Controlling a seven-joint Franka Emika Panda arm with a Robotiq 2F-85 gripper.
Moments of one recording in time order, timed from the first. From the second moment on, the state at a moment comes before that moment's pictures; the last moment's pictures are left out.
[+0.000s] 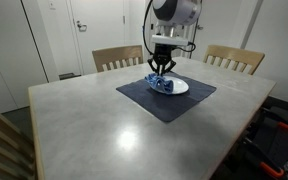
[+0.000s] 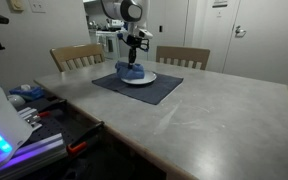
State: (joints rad) arm 0.09 0.50 0.01 -1.98 0.27 2.37 0.59
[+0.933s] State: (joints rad) arm 0.09 0.60 -0.06 -1.91 0.25 2.49 0.57
